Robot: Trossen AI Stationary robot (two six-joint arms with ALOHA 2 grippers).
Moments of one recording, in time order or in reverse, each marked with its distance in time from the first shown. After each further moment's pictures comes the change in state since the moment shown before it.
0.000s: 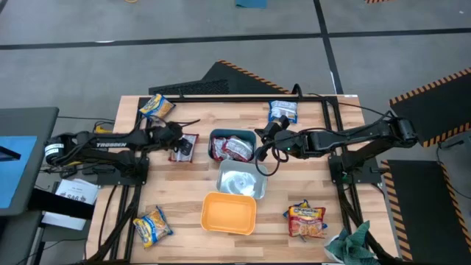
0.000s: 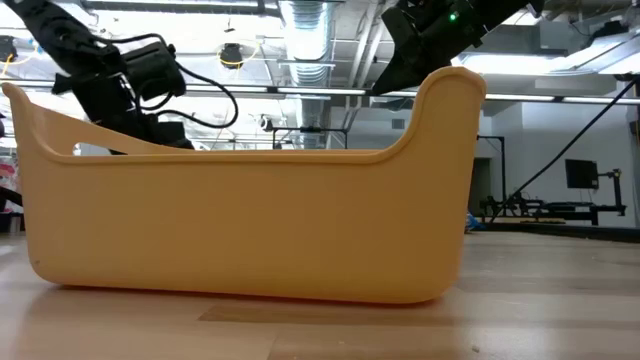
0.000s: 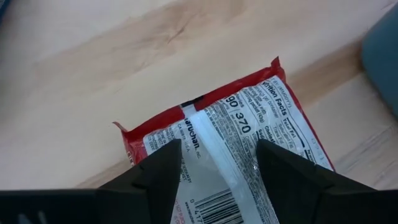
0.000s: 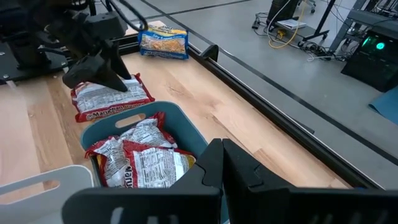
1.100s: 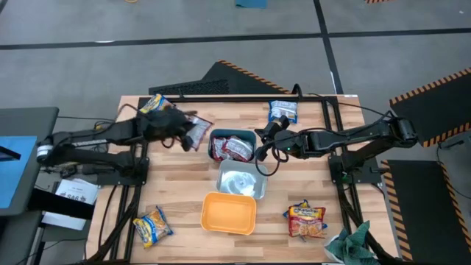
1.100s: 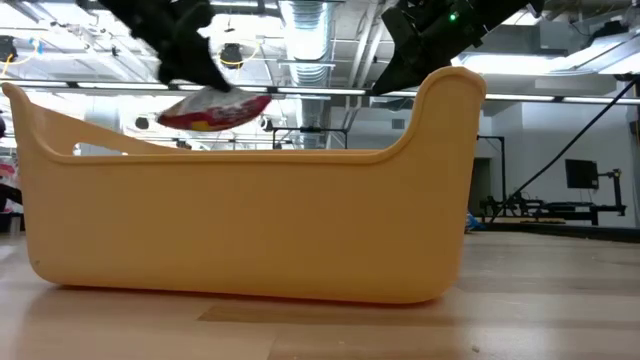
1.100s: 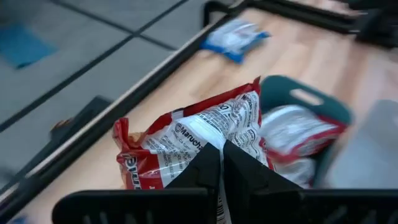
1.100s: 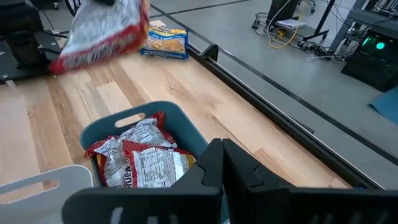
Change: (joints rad) left arm -0.177 -0.169 0.388 -0.061 -0.033 0.400; right arm 0.000 0.000 0.000 -0.001 0.000 0.000
